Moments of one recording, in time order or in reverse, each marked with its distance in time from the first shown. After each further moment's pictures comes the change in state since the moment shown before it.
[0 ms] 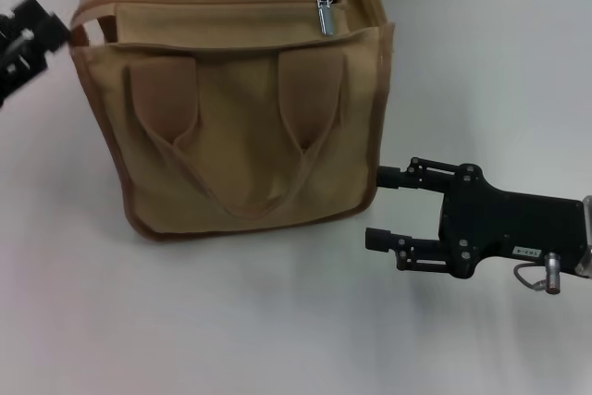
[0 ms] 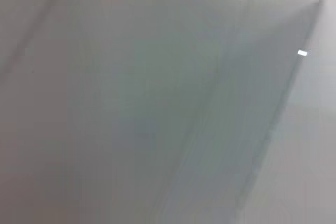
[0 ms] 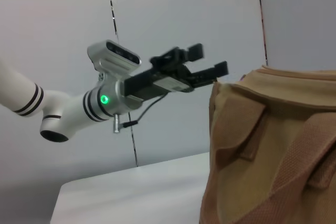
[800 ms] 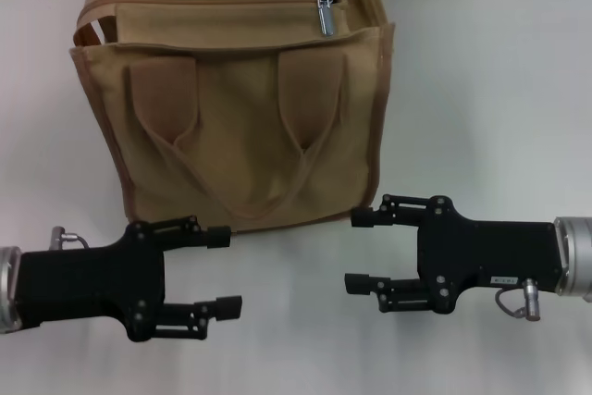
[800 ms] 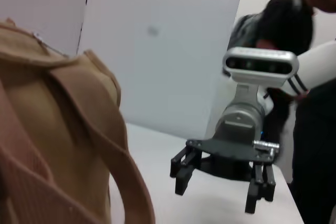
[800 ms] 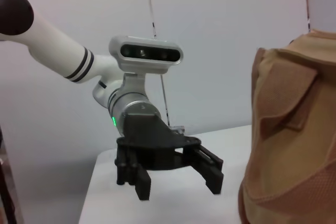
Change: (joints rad) left arm -0.058 -0.043 0.217 0.023 0.488 0.032 0.306; right arm 0.030 0.000 -0.106 0.035 -0.011 0.025 -0.023
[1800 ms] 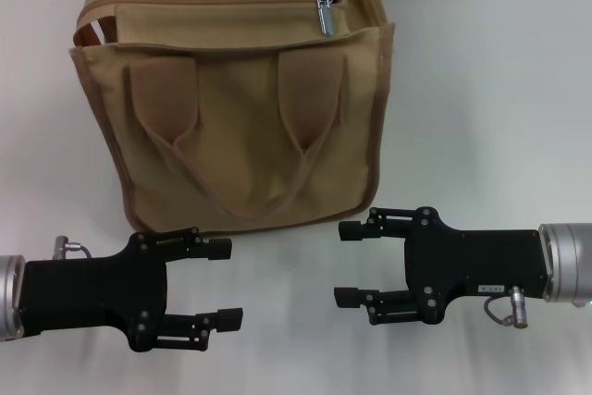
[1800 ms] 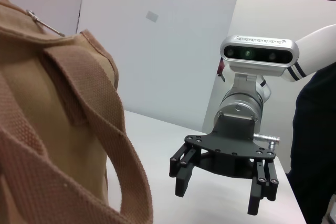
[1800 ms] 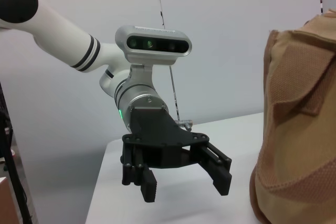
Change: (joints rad) left arm 0.003 -0.004 0.002 -0.001 0.033 -0.021 0.009; right arm 0.026 0.003 -0.026 0.038 -0.012 0.027 -0.004
